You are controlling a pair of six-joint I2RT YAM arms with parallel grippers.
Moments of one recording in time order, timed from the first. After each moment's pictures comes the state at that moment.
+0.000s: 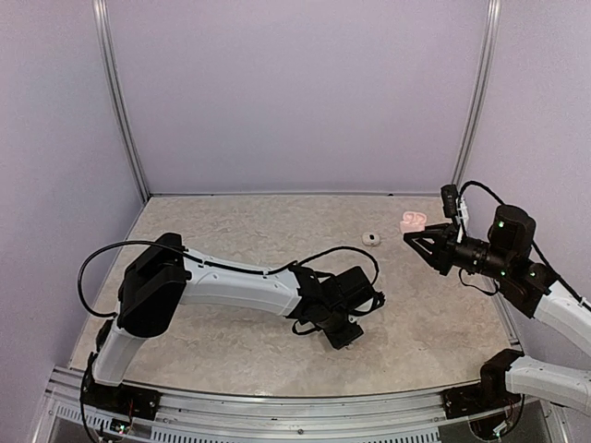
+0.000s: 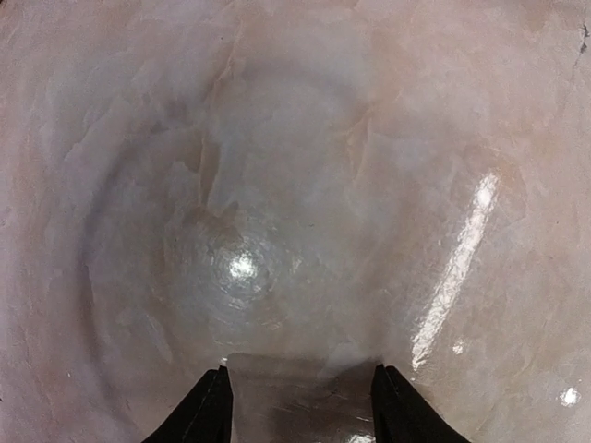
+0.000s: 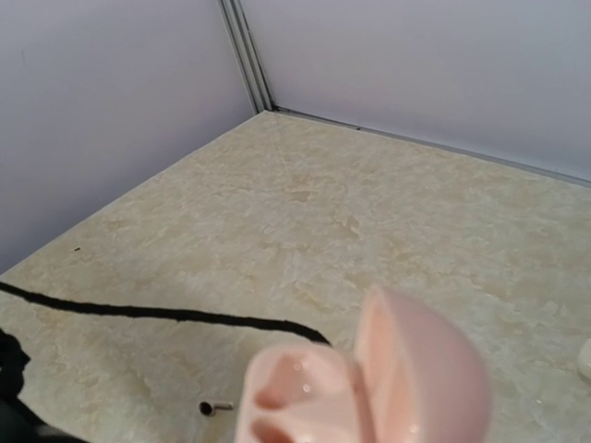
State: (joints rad) left arm -1.23 2.28 1.73 -0.52 -0.14 -0.03; right arm 0.40 0.77 0.58 0.03 -0.50 0.15
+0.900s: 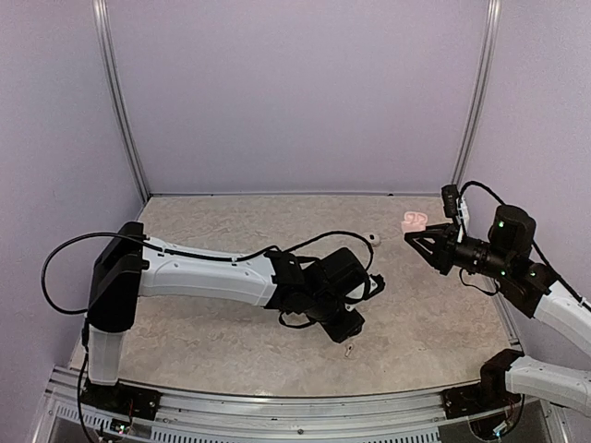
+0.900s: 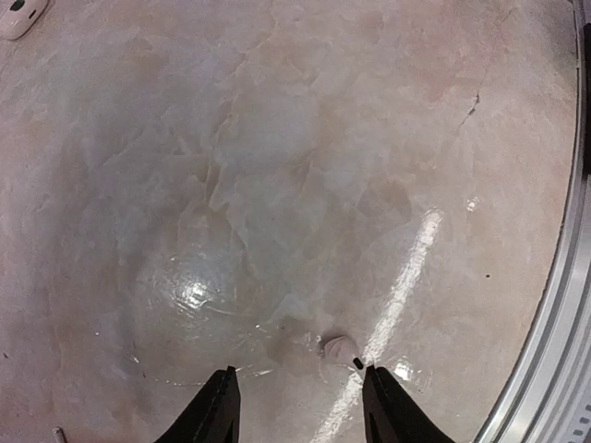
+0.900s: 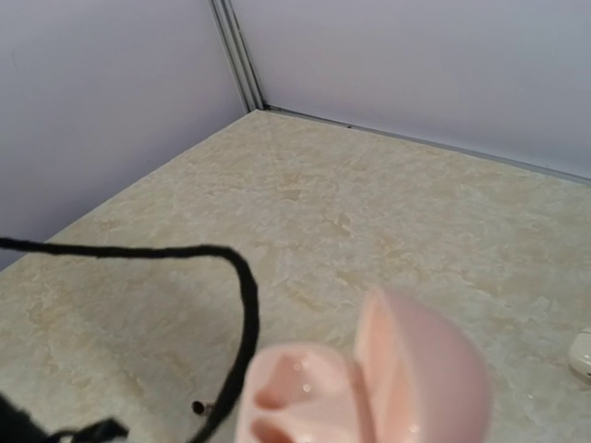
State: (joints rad) left arm -1.23 2.09 1.61 -0.48 -0.04 -0.14; right arm 0.40 0.77 0.58 0.03 -0.49 0.15
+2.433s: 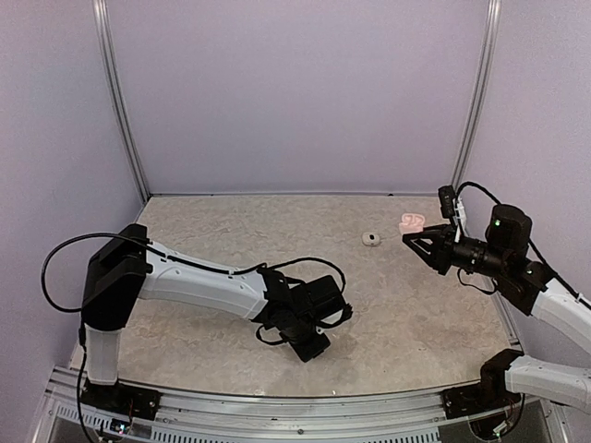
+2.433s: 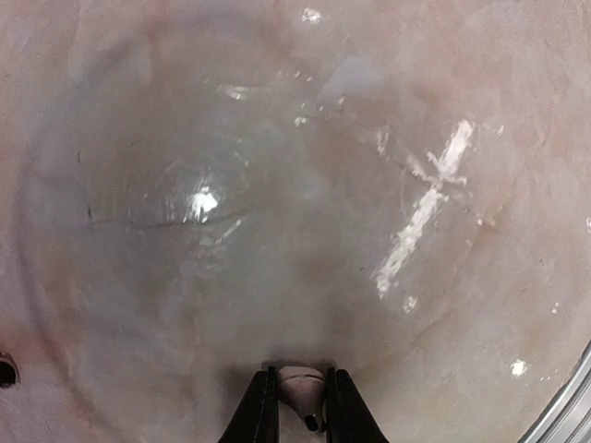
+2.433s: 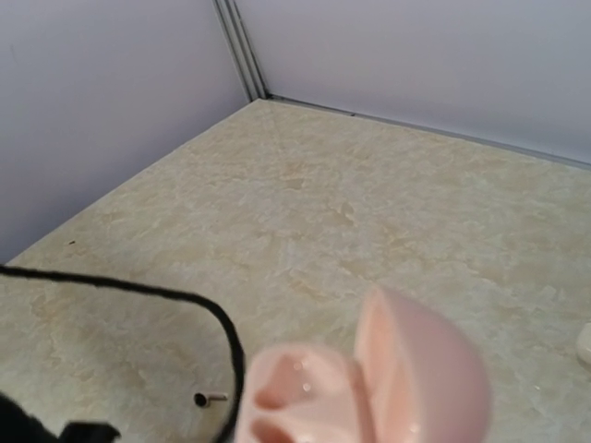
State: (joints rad) left arm -1.23 2.10 1.47 -0.59 -0.06 -0.18; right arm 0.38 0.79 0.58 0.03 -0.51 0.16
